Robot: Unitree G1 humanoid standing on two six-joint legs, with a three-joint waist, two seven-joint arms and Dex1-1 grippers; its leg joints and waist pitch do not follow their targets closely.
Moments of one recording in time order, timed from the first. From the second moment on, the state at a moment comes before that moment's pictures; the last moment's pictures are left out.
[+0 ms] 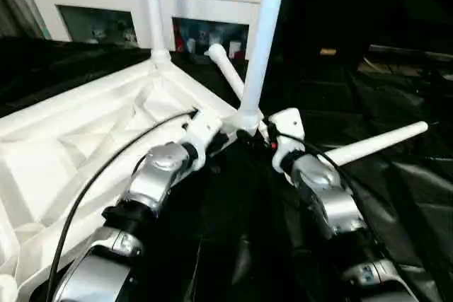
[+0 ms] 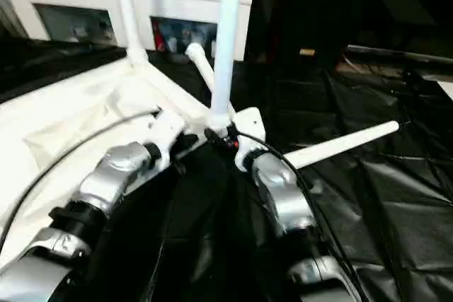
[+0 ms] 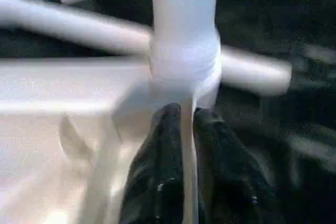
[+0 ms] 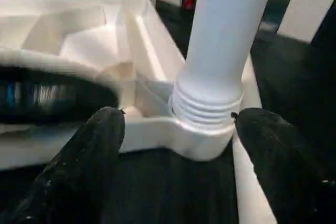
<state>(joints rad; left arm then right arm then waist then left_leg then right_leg) -0.65 0.15 -0.15 0.61 -0.01 0.17 -0.52 -0.45 -0.06 0.09 0.44 0.04 0.10 0.37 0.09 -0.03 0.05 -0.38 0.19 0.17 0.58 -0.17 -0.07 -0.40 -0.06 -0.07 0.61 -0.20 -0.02</state>
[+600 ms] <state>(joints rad) -0.45 0.61 0.26 0.24 0.05 0.40 -0.35 -0.45 -0.05 0.18 0.46 0.00 0.17 0.40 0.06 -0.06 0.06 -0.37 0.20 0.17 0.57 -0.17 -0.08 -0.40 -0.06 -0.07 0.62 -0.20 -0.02</state>
